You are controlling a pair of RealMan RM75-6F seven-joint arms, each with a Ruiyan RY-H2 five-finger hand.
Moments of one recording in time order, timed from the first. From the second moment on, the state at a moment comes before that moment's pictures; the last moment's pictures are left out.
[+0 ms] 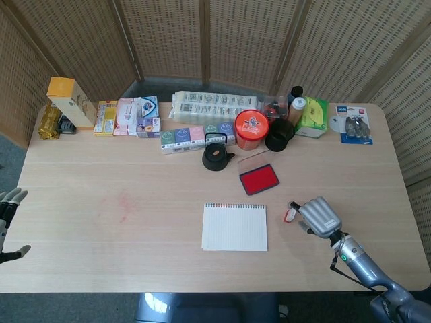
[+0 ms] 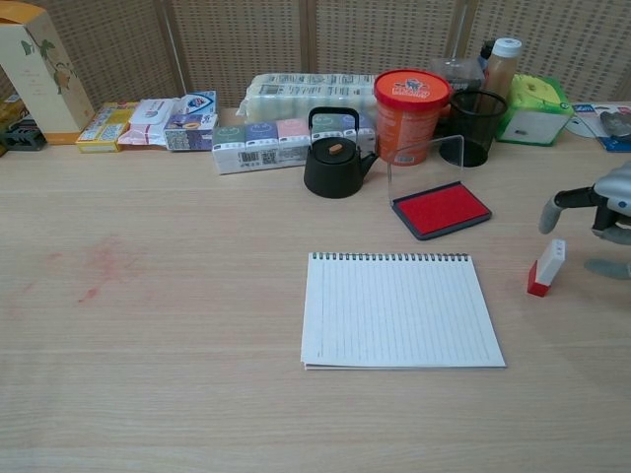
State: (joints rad) left arm -0.07 -0.83 0.00 -1.94 1.43 1.41 0.11; right arm 0.47 -1.46 -0.02 -1.10 -1.72 1.13 0.05
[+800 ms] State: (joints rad) left arm -0.07 -0.83 0.00 -1.95 1.42 1.40 0.11; right arm 0.51 -1.56 -0.04 -0.96 -1.72 1.16 0.05
